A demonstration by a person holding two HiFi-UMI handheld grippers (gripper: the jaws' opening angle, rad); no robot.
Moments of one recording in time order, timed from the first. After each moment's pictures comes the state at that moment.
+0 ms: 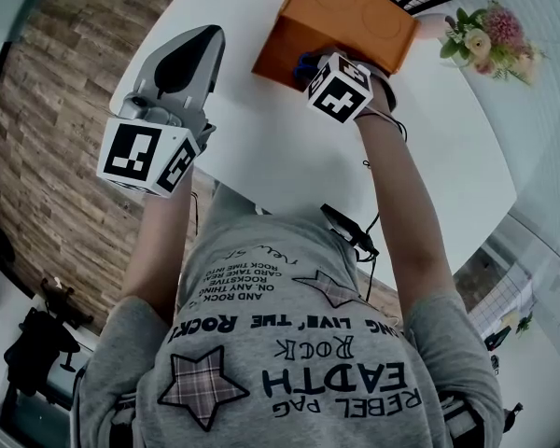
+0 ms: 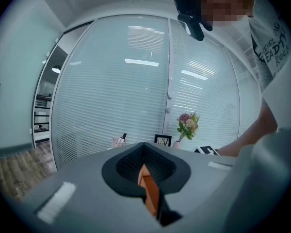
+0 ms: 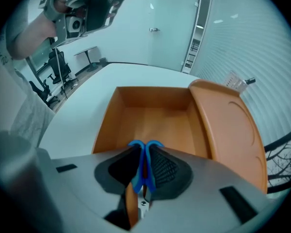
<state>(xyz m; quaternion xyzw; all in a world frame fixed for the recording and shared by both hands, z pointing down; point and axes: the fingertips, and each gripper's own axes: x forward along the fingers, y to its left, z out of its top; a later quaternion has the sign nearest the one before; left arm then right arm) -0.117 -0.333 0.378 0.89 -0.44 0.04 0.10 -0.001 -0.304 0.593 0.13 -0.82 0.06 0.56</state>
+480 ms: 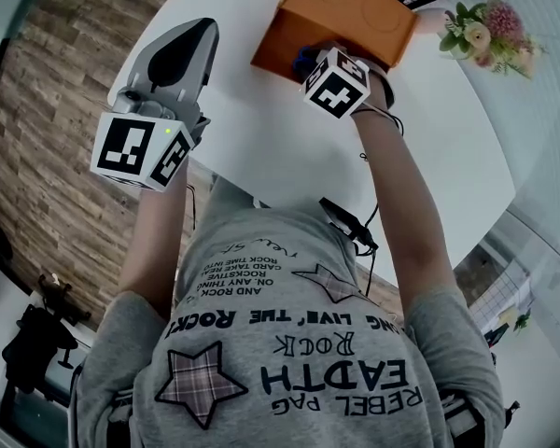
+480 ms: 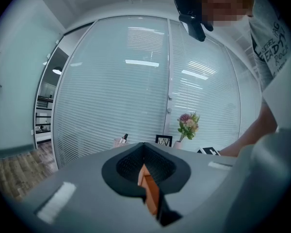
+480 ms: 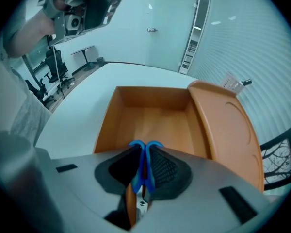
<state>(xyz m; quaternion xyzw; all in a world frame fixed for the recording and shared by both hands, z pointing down) -0.123 -0.331 0.376 0.89 -0.44 0.04 0.10 0.000 -0.305 0.592 0.15 -0.81 0.06 0.56</state>
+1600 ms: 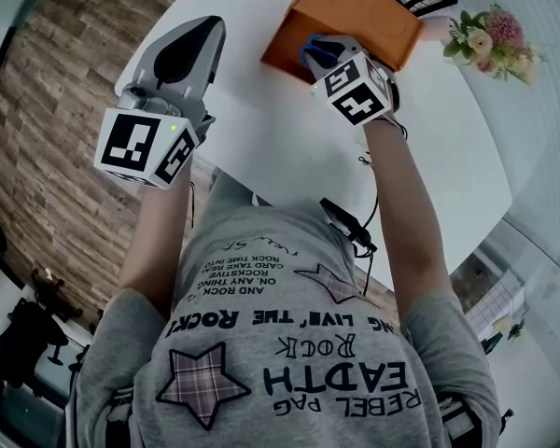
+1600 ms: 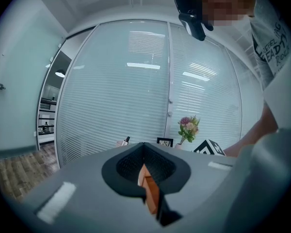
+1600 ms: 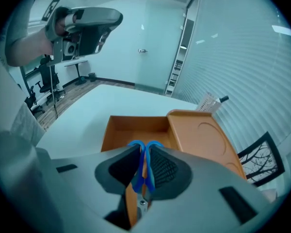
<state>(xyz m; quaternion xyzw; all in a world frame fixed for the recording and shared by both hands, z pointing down) -0.134 -0.318 0.364 0.89 -0.46 0.03 0.09 -0.008 -0.325 0.544 0.23 -0.85 0.02 0.47</state>
